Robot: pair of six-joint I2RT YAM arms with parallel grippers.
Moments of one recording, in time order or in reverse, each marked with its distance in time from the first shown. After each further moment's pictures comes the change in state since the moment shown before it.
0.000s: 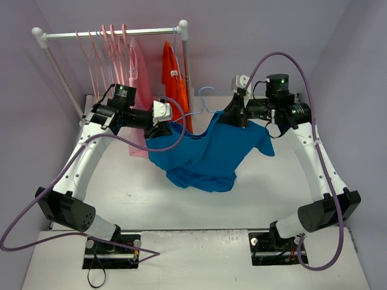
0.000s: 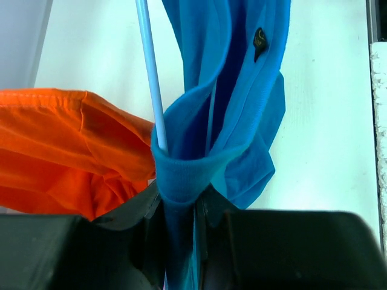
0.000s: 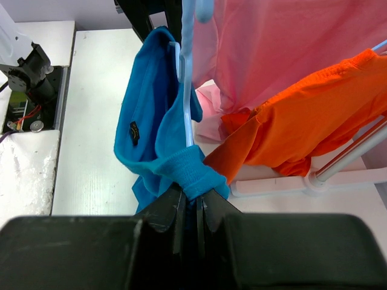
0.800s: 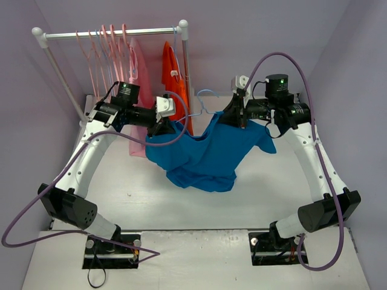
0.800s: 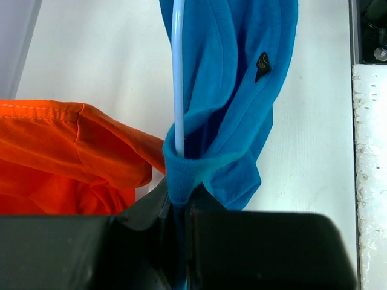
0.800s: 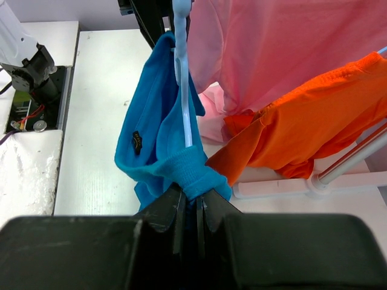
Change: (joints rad) left arm -0.027 0.032 0.043 0.005 0.003 -0.103; right arm 0.001 0.000 -0.001 0.000 -0.007 0.000
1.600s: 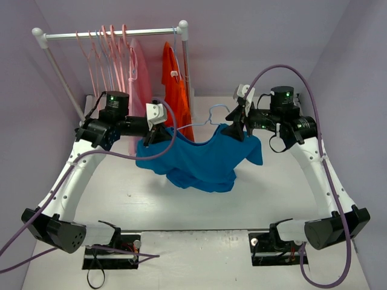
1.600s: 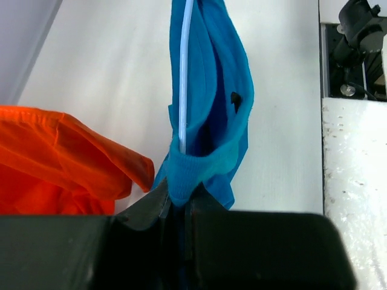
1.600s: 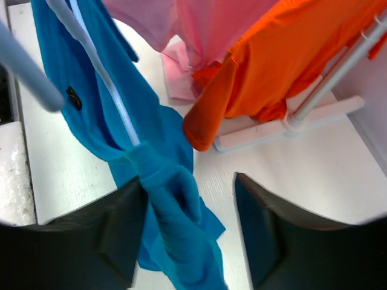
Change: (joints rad) left arm 0.001 -0.207 -0.189 0.169 0.043 -0.189; right arm 0.000 -0.147 -0.155 0.012 0.254 0.052
